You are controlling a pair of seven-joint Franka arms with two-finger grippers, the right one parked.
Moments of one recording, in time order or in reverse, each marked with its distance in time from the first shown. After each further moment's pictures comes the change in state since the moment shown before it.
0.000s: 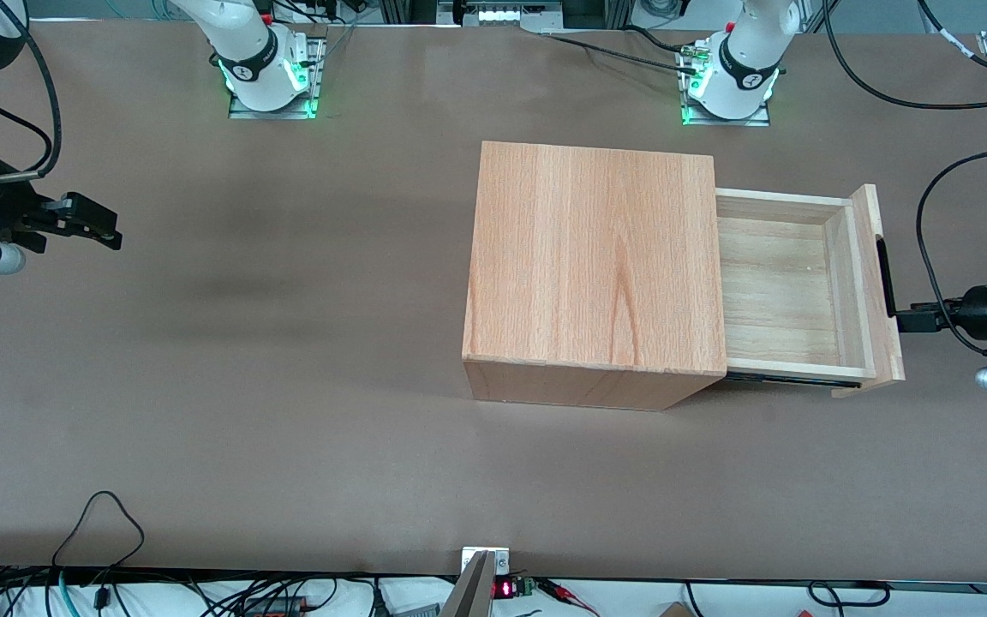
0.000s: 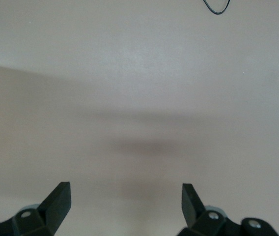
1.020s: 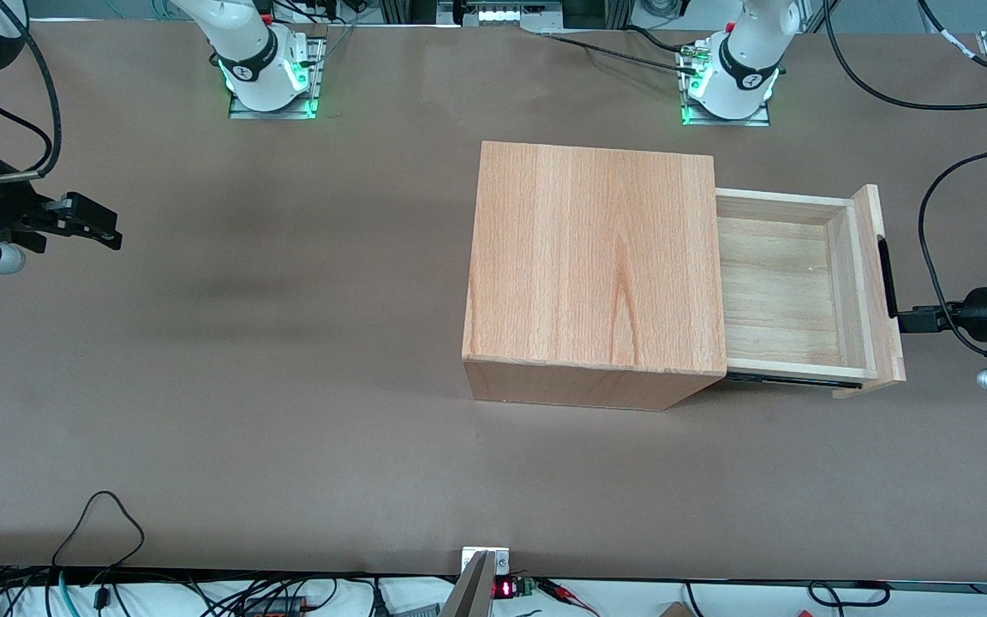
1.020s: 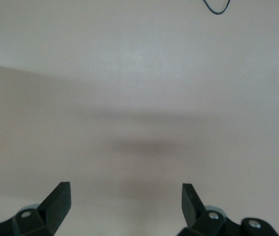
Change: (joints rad) arm 0.001 0.002 -0.010 0.013 0.005 0.000 0.046
